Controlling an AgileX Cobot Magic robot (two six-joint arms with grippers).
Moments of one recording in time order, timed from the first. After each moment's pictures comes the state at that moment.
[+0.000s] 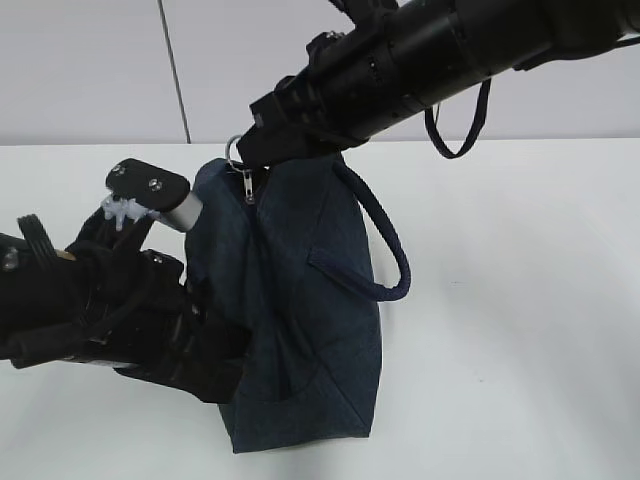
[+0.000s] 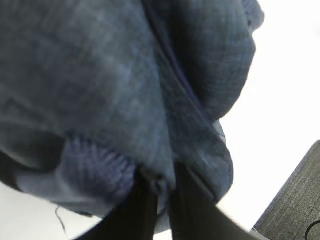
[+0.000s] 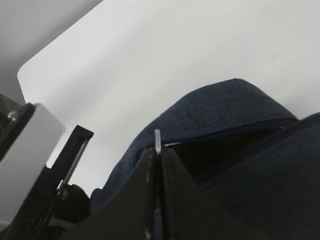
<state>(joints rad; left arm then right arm) -0.67 1.40 -0.65 -0.85 0.29 0.74 0.44 1.70 -1.39 0.95 0.73 -0.89</state>
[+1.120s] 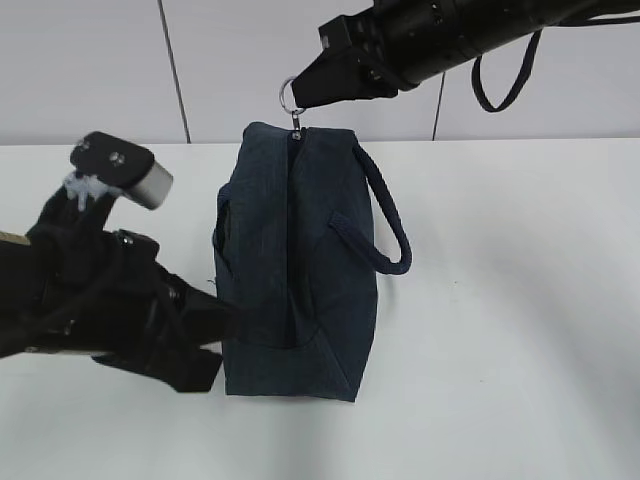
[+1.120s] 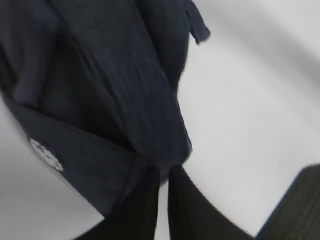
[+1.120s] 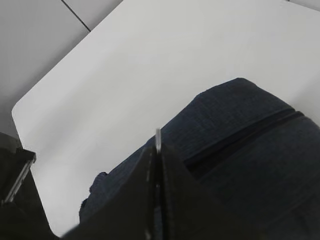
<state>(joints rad) -0.67 1.29 -0.64 -0.86 0.27 0.74 0.28 1.75 -1.49 1.02 0.84 -0.89</state>
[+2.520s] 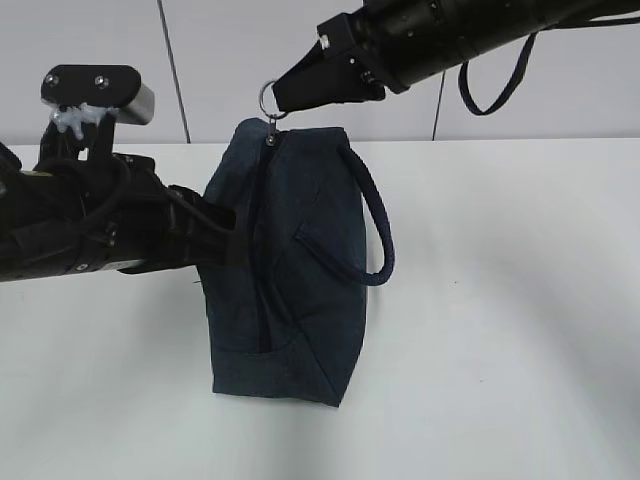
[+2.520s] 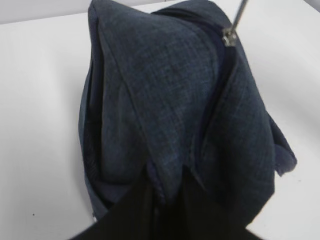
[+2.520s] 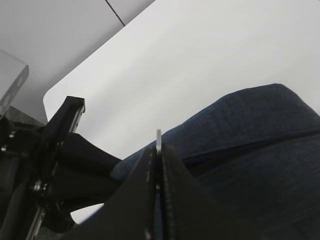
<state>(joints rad) -0.67 1.37 -0.71 -0.98 -0.05 0.74 0.28 1.75 -1.49 1.12 0.94 -1.01</state>
